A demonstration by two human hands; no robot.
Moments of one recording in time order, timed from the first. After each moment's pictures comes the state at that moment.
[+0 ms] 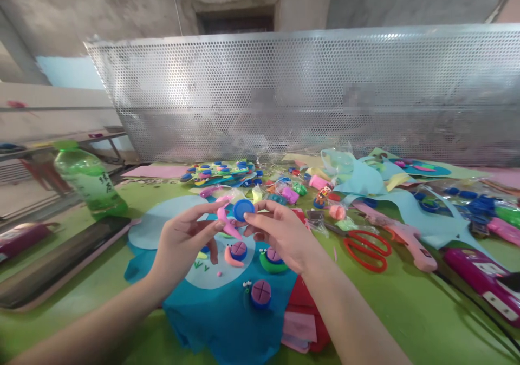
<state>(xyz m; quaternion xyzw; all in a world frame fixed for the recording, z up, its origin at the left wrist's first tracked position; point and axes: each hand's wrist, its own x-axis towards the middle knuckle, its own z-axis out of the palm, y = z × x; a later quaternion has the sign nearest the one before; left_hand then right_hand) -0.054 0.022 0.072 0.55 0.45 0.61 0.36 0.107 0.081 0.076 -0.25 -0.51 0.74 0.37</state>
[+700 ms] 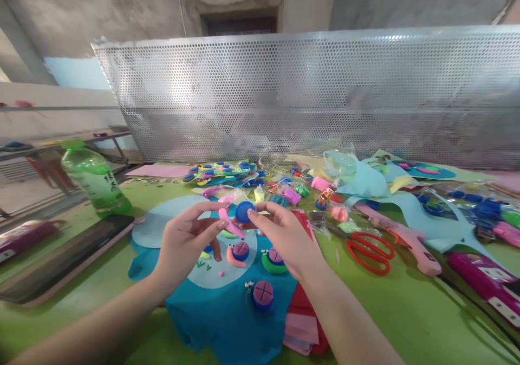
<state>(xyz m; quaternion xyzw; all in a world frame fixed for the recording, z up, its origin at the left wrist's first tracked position) -0.052 0.020 0.075 0.56 0.46 0.60 0.32 0.103 0.077 0.075 -0.33 -0.58 0.64 0.39</state>
